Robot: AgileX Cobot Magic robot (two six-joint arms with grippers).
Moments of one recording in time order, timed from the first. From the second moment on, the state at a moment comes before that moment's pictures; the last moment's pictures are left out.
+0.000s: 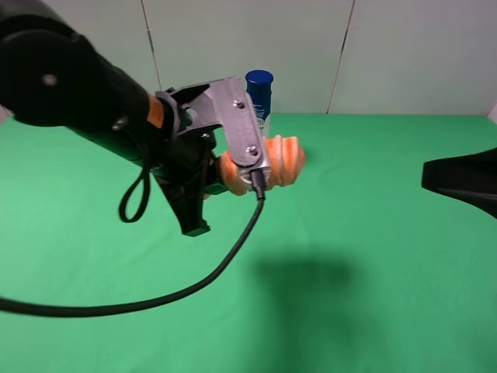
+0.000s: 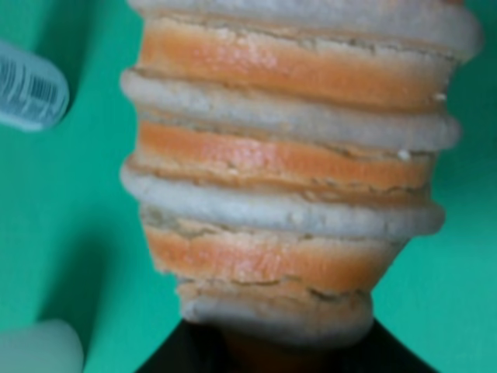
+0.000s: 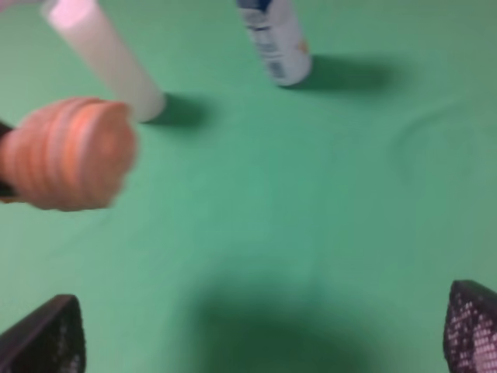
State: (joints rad) left arm -0.87 1.54 -0.95 0.10 0.34 0.51; right arm 0.05 0.57 -0.53 0.68 0.84 -0.42
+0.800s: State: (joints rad) left arm -1.02 1.61 -1.05 0.10 0.25 0.51; right arm 0.05 0.88 -0.53 1.10 0.82 -0.90
